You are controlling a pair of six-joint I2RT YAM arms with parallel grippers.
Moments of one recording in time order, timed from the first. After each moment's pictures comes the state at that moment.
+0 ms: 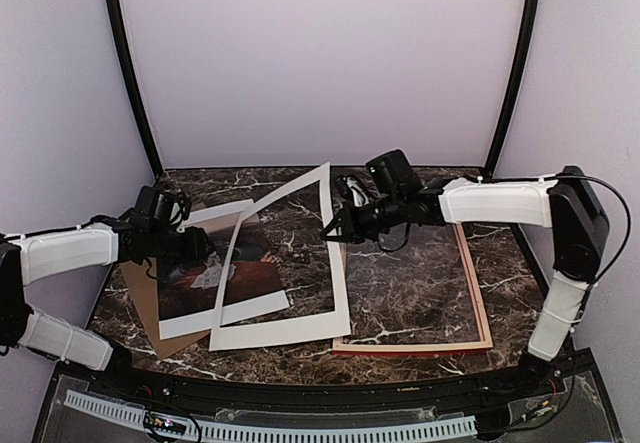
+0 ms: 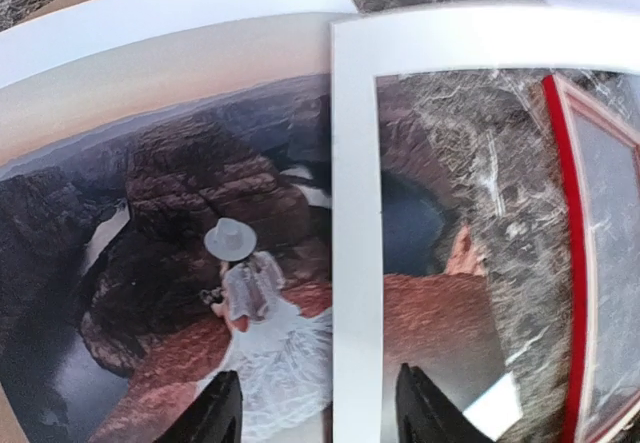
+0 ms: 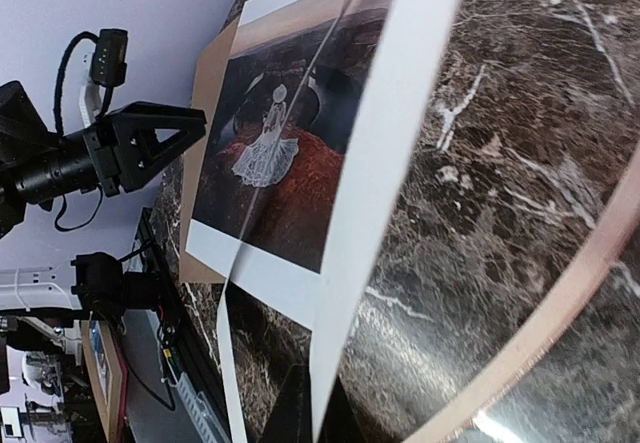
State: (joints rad) left arm -0.32 1.29 0.67 -0.26 0.07 -0.45; right arm 0.77 1.84 1.31 -0.17 -0.53 0.60
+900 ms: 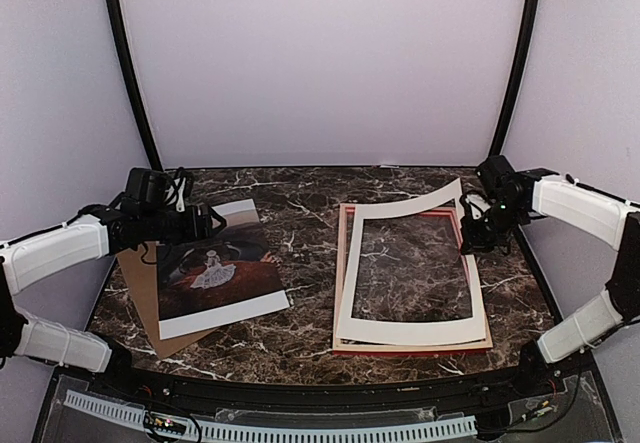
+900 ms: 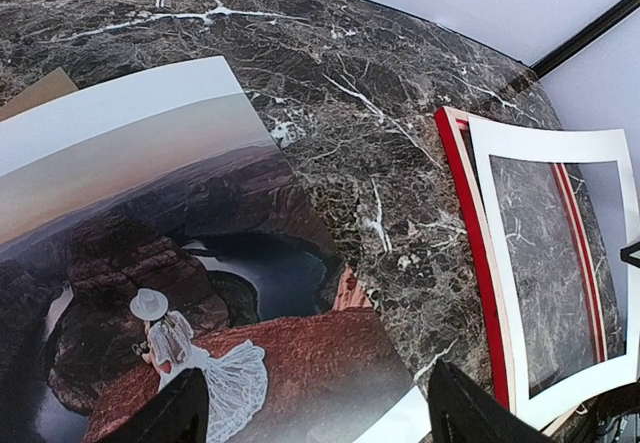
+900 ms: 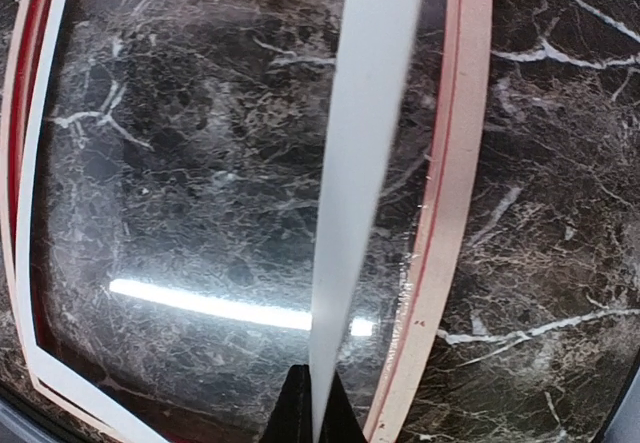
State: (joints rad) left arm -0.35 1.19 0.76 -0.25 0.19 -0.43; right arm 0.26 1.39 1.03 -0.87 -0.12 0.20
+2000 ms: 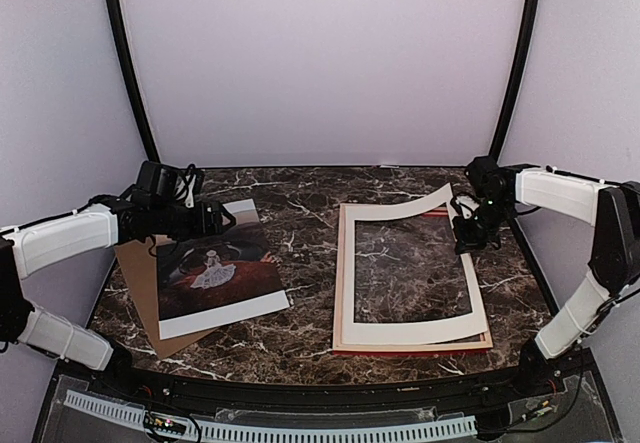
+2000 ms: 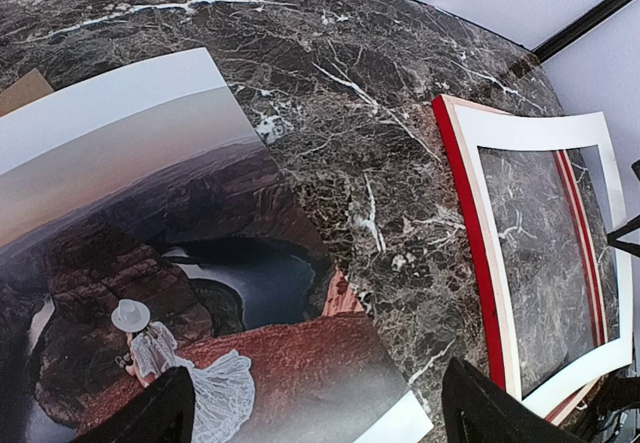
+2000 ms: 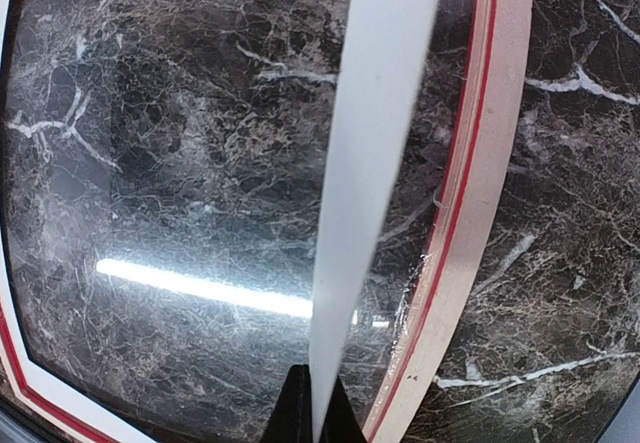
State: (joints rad) left arm -0.37 1.28 0.84 -0.28 0.20 -0.42; right arm 0.25 1.57 1.11 -0.87 -0.11 0.13
